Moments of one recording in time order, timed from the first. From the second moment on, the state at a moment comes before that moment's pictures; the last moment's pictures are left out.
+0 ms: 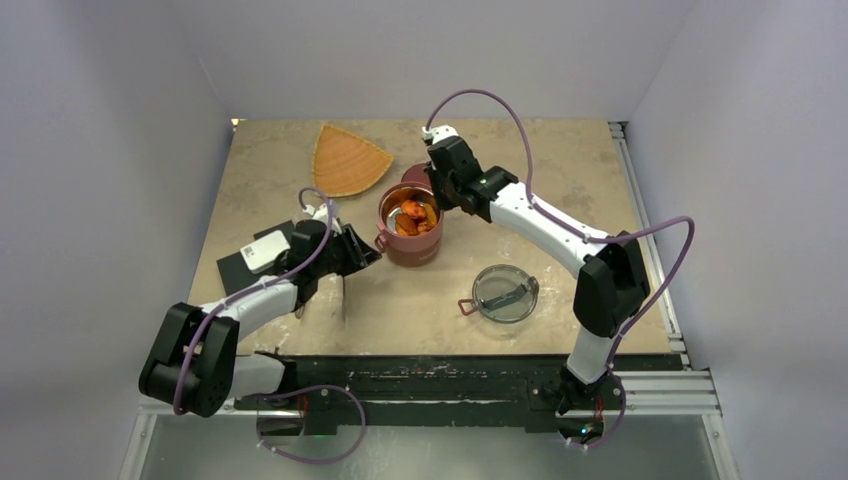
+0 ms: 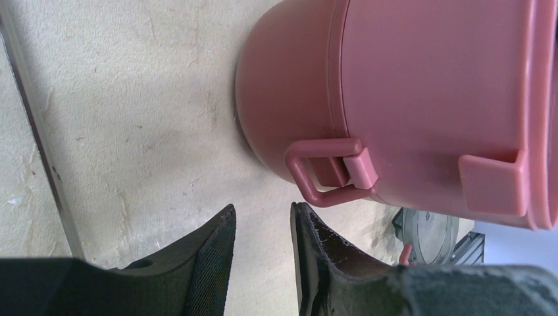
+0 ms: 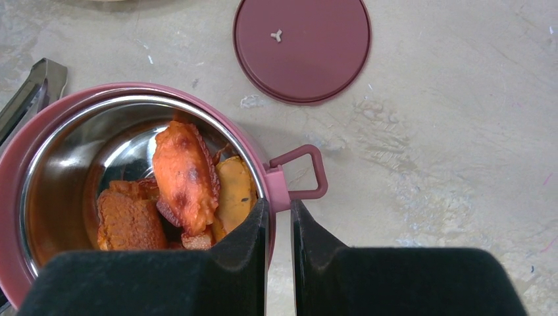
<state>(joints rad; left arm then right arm) -0.31 1.27 0.45 0.25 0.28 -0.73 0.68 1.78 1.56 -0.53 0.28 0.22</state>
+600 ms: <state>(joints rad) -0.31 1.29 0.49 0.22 0.25 -0.72 0.72 1.78 1.56 -0.52 0.38 0.20</state>
